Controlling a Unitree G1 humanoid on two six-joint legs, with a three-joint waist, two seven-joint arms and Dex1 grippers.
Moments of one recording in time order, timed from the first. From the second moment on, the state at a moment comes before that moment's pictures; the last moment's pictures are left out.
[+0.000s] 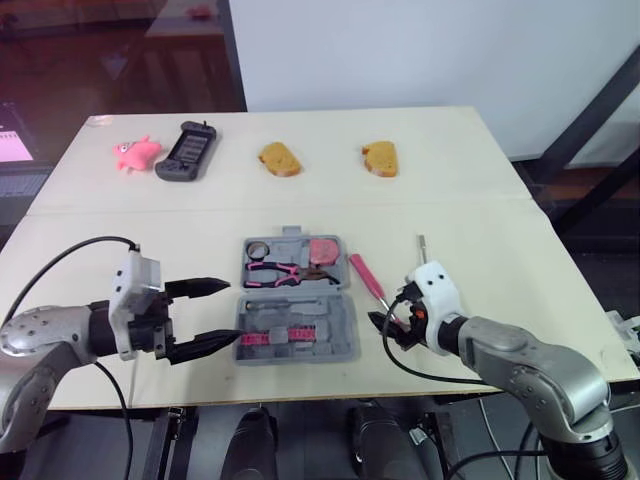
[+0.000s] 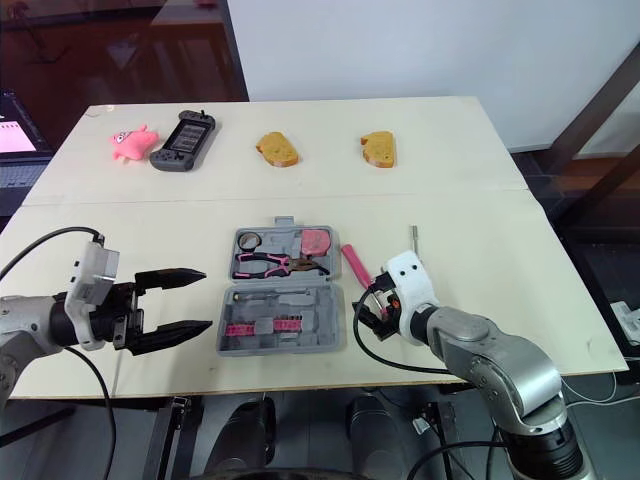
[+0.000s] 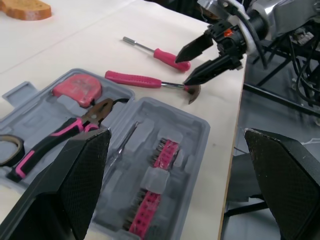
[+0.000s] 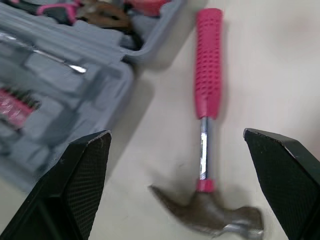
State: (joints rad) left arm 0.10 0.87 0.33 -0.44 -0.75 0.51 -1.14; right arm -0.13 -0.54 0.05 -0.59 0.56 1.15 0.17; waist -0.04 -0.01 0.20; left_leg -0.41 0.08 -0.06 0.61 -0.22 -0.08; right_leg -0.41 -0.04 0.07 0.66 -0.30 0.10
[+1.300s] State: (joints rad) left arm 0.06 0.89 0.33 -0.38 -0.71 0.49 -1.15; right arm -0.30 -0.47 0.00 -0.52 0.35 1.19 0.23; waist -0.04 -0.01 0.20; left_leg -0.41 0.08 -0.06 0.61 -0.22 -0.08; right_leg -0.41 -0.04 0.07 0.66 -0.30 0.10
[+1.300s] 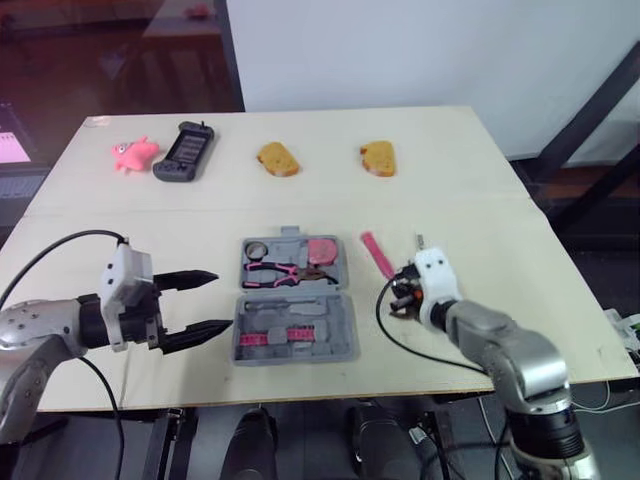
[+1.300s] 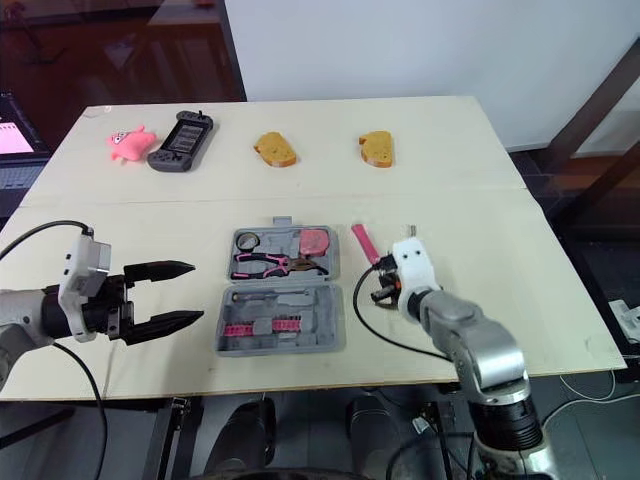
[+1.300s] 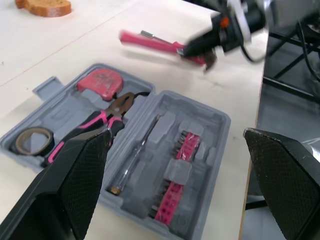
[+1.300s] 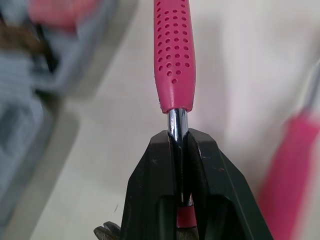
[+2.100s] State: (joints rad) left arm 0.17 0.84 0.35 -0.21 -0.46 0.12 -1.14; right arm -1.10 -0.71 0.72 -0.34 0.45 1.32 0.98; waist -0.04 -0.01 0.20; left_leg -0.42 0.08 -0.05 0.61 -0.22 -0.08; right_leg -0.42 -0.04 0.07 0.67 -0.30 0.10
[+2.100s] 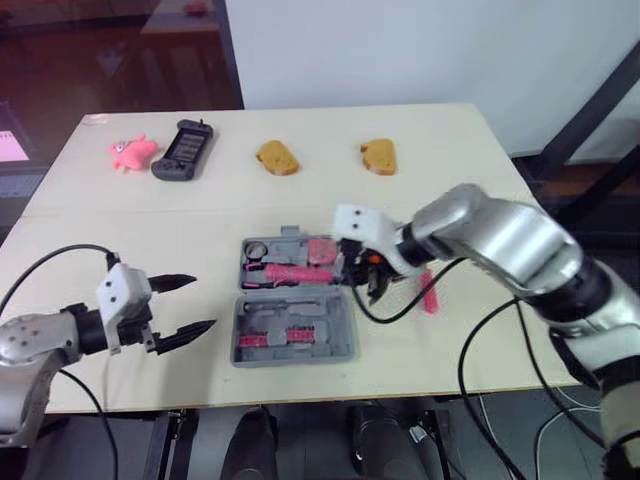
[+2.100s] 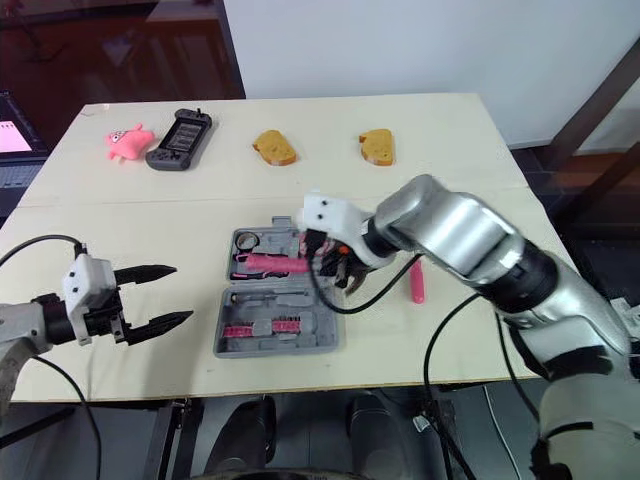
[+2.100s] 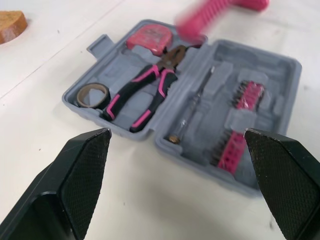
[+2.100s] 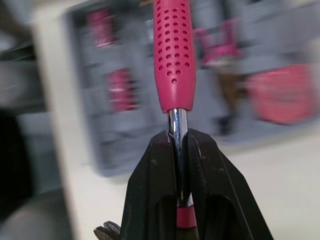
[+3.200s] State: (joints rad) left arm 0.46 0.84 0.49 -0.34 -0.58 0.16 -1.26; right arm -1.07 -0.40 0.95 0.03 0.11 1.04 1.01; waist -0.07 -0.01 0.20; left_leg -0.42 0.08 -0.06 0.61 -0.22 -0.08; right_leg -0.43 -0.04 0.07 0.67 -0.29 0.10
